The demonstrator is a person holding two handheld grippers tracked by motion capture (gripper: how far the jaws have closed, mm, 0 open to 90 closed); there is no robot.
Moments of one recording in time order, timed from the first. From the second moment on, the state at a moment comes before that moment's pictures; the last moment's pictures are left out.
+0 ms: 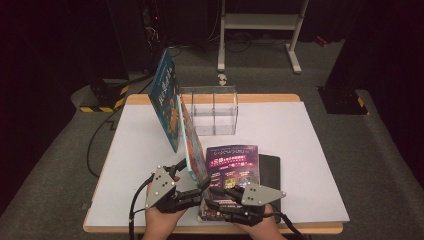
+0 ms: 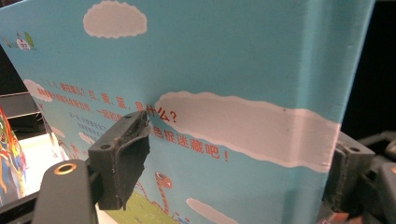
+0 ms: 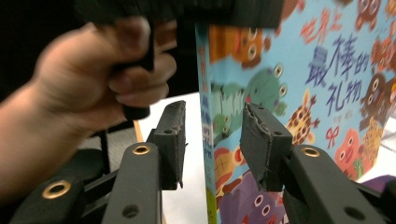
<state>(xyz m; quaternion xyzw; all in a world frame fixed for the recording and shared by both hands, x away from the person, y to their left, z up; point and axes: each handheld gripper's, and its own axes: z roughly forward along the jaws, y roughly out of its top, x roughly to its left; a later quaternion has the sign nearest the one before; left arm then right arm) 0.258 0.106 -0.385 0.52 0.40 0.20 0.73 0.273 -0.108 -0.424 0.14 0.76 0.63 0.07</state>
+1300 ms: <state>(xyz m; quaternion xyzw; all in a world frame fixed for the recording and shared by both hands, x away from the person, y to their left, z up) 0.237 0.150 -0.378 0.51 0.42 0.32 0.69 0.335 -0.224 -0.459 0.37 0.70 0.57 0.21</state>
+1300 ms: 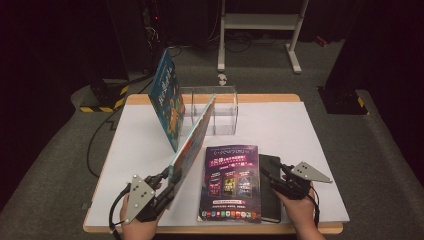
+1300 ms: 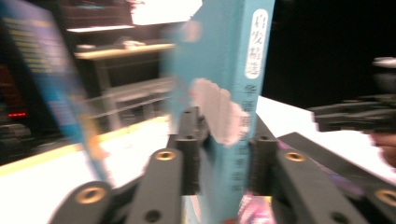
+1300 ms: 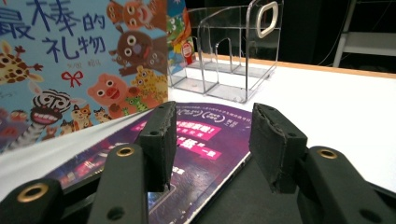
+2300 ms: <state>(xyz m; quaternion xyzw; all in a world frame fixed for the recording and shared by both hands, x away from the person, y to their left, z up) 0.239 0.212 -0.395 0.50 0.45 0.29 0.68 0.336 -0.219 -0.461 0.37 0.70 0.57 0.21</state>
